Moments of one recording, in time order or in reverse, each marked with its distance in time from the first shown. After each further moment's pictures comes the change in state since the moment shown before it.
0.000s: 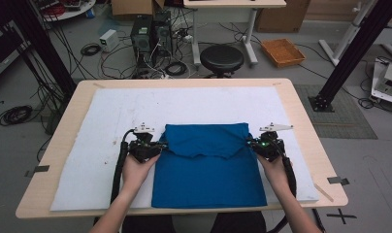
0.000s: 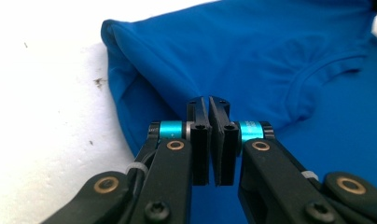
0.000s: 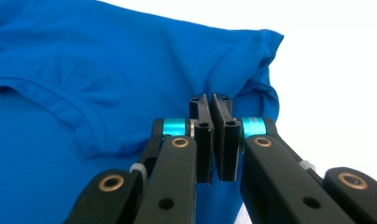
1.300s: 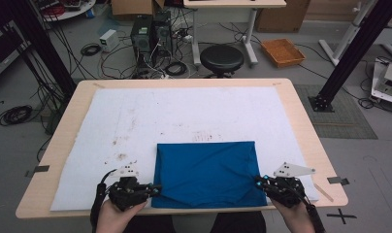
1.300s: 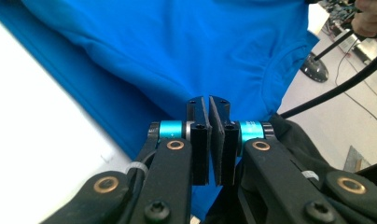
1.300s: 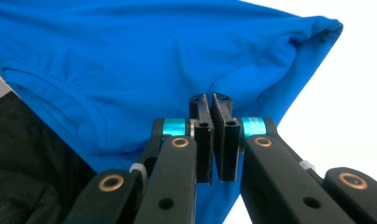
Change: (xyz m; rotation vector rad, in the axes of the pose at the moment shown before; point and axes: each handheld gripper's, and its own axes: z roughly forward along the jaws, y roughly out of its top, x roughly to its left) left arm -0.055 -0.081 -0.079 0.066 -0.229 -0.006; right arm 0.052 -0.076 -0.090 0.029 0.109 -0.112
